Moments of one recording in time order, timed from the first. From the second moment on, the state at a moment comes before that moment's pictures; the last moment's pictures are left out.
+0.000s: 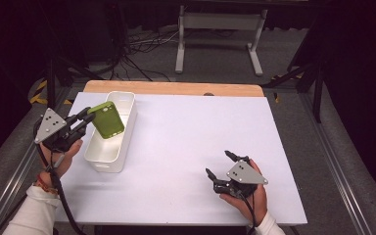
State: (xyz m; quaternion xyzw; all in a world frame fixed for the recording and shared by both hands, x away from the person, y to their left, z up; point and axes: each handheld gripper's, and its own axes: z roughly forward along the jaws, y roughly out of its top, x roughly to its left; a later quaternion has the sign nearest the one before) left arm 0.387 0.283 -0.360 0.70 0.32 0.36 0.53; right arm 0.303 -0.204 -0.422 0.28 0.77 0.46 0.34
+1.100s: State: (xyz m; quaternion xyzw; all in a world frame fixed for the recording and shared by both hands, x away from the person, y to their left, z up) left arm 0.442 0.285 -0.372 0.71 0.31 0.35 0.52; right arm 0.308 -0.201 -0.424 0.29 0.77 0.46 0.34
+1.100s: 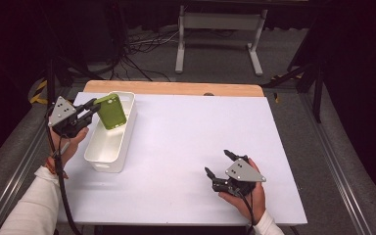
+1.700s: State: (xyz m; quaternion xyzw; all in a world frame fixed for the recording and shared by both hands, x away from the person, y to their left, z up) left arm 0.482 0.279 -0.378 0.73 0.32 0.34 0.50; right arm 0.311 -0.203 -0.424 0.31 0.76 0.48 0.31
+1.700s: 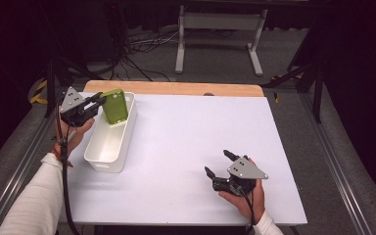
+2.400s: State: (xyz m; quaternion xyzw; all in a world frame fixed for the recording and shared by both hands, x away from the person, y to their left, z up) left arm 0.520 0.262 -0.388 0.74 0.33 0.33 0.49; right arm 0.312 -0.202 -0.426 0.31 0.77 0.47 0.30
